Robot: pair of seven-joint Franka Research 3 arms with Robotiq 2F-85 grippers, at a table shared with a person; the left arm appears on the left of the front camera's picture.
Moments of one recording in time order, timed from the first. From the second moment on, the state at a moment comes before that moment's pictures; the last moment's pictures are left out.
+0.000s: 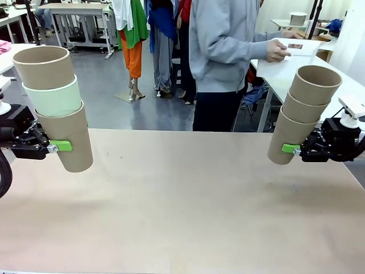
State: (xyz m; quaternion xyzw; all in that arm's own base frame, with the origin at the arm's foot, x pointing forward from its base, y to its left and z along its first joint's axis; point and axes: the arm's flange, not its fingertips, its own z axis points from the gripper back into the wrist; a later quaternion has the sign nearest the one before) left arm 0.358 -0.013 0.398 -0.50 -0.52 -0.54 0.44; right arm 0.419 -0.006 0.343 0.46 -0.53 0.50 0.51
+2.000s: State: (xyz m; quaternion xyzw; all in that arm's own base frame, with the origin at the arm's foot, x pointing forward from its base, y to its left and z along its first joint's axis) left arm 0.358 -0.013 0.398 -0.50 -0.52 -0.54 0.44; right arm 0.419 -0.006 0.343 0.46 -0.53 0.50 0.51
